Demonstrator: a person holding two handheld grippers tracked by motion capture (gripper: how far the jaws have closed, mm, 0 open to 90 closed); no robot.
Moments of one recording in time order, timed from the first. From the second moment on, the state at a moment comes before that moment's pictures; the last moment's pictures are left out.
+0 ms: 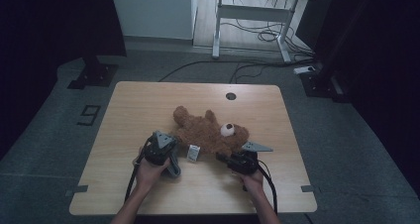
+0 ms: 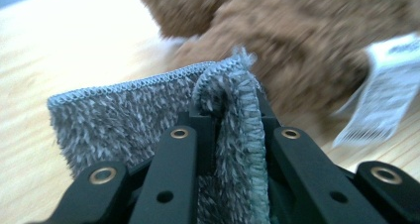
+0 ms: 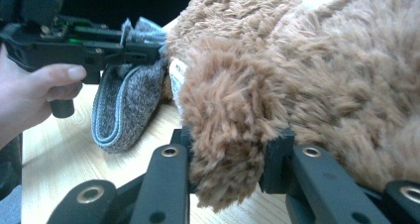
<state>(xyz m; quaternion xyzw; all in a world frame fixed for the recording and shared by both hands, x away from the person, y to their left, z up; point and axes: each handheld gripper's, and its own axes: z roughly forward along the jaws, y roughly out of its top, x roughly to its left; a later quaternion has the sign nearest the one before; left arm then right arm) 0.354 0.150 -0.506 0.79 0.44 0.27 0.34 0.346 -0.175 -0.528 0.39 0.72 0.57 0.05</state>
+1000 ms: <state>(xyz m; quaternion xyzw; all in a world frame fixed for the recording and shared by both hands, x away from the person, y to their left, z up) 0.382 0.039 -0.471 0.82 0.34 0.24 0.39 0.340 -0.173 -0.530 0.37 0.73 0.58 0.04</state>
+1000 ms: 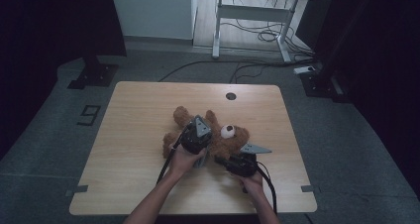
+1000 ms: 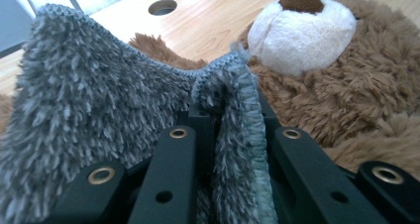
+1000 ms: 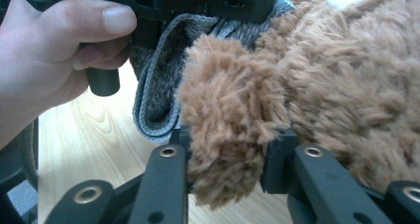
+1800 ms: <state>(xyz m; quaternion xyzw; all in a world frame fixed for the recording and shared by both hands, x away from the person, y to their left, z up) 0.371 0.049 -0.477 0.82 0.34 0.21 0.40 0.330 -0.223 -0.526 0.43 0.72 0.52 0.17</state>
